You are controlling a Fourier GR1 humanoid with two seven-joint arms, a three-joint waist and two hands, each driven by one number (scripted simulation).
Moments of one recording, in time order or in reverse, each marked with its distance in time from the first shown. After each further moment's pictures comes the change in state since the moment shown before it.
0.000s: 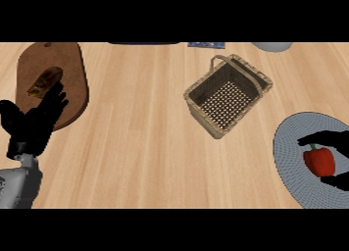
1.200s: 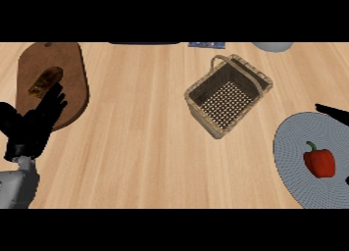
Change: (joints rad) left arm 0.019 0.039 -0.043 -0.010 0.050 0.029 -0.007; right arm -0.080 -0.067 -0.064 0.027 -0.169 0.124 0.080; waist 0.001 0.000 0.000
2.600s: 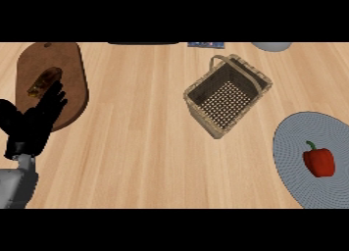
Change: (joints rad) left arm -0.010 0.061 -0.075 0.005 0.071 0.069 -0.007; right arm 0.150 -0.199 -0.164 -0.439 -0.415 0.212 0.270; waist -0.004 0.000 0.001
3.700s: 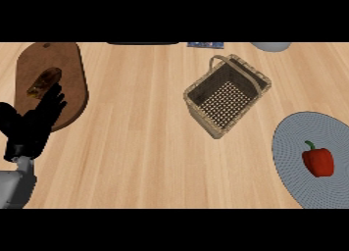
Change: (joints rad) left arm 0.011 0.038 -0.040 0.019 0.043 0.027 -0.030; right arm -0.351 -0.319 0.157 -0.099 -0.376 0.187 0.502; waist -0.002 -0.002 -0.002
